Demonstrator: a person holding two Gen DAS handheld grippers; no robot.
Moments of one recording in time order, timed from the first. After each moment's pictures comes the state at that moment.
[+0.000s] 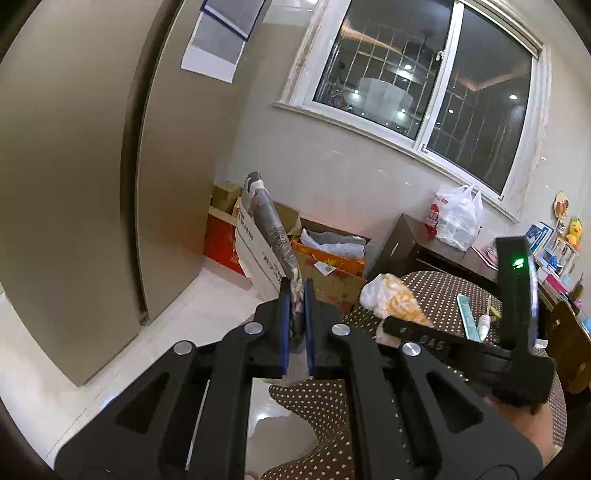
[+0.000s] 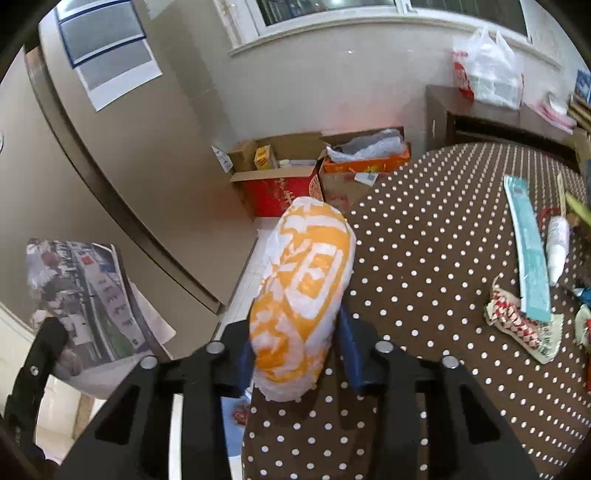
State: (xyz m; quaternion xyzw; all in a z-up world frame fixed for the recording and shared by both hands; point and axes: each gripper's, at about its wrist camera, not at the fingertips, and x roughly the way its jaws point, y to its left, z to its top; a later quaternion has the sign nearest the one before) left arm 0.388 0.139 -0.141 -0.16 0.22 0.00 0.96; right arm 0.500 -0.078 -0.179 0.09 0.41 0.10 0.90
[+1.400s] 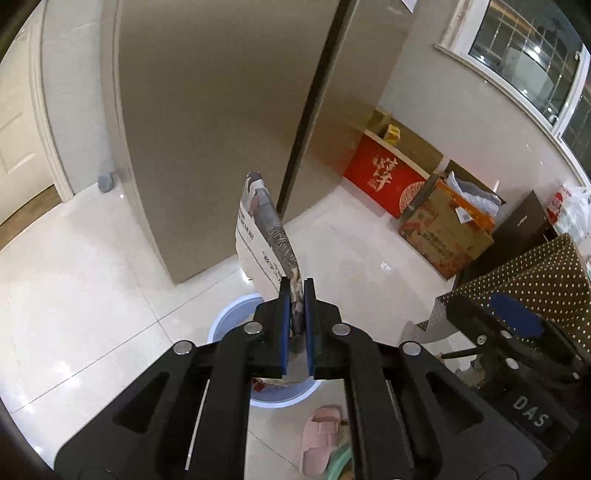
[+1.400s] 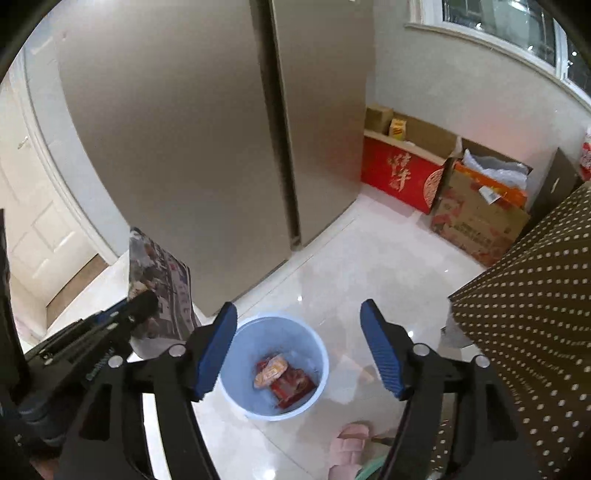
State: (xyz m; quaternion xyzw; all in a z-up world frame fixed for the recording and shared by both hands) left arm 0.305 0.322 -0.295 -0.22 0.38 0.19 0.88; right arm 0.382 0.166 -0.275 -0.09 0.40 0.27 0.87
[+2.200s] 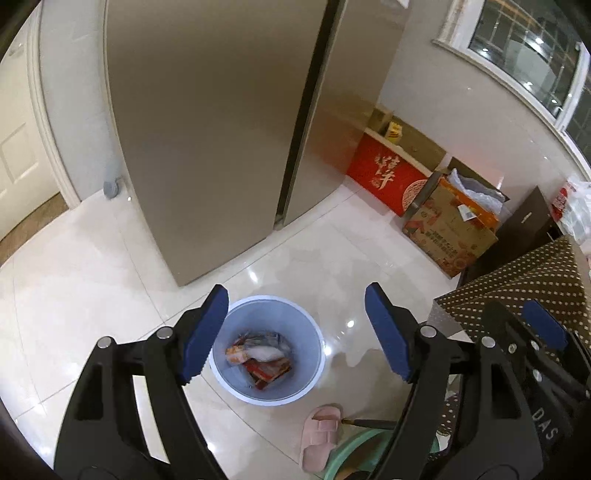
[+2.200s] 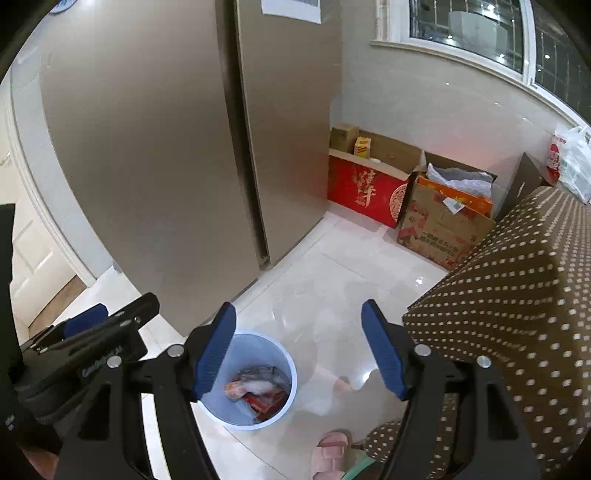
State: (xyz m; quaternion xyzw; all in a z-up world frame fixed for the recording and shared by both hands) left arm 0.319 0.302 -0.265 -0.20 0.38 0.20 0.88; right arm 0.372 0.130 -0.238 -0.08 0.37 0.22 0.90
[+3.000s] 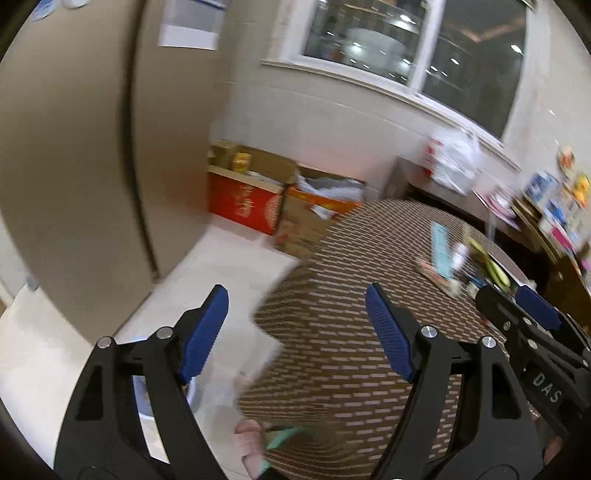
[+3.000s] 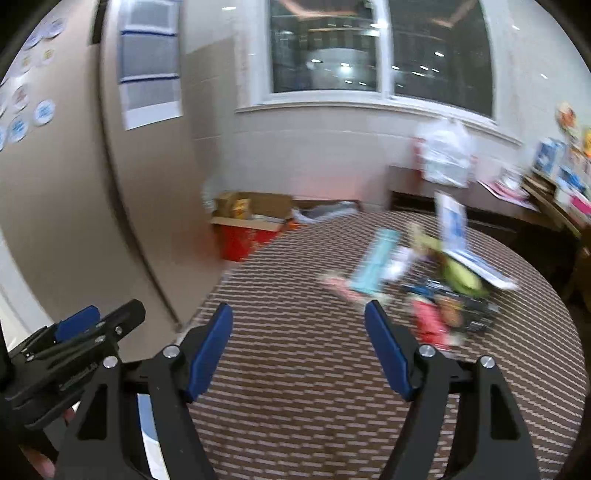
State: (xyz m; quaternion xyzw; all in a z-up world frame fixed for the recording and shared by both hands) left arm 0.342 0.022 -0.134 -0.10 0.32 -0.01 0.94; right arm 0.330 -0.170 -0.118 0.01 0.29 0.04 0.96
